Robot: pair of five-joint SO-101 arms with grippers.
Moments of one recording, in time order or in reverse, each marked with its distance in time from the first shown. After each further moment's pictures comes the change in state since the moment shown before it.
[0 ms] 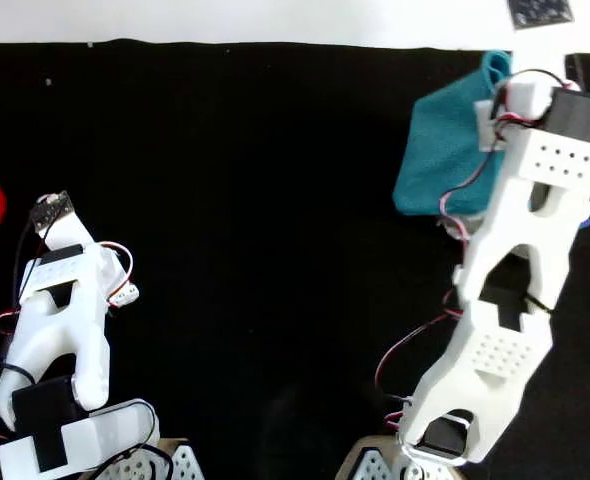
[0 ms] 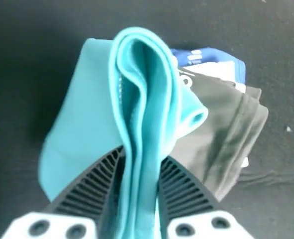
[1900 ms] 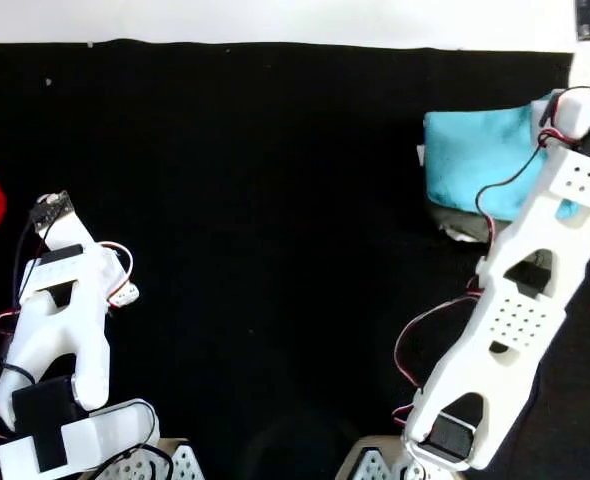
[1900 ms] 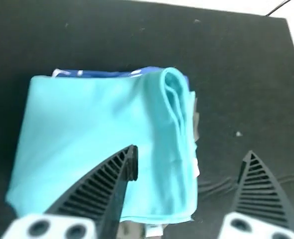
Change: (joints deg) left arm 0.0 0.0 0.0 0.0 0.0; right arm 7.0 17.5 -33.0 5.7 -0.3
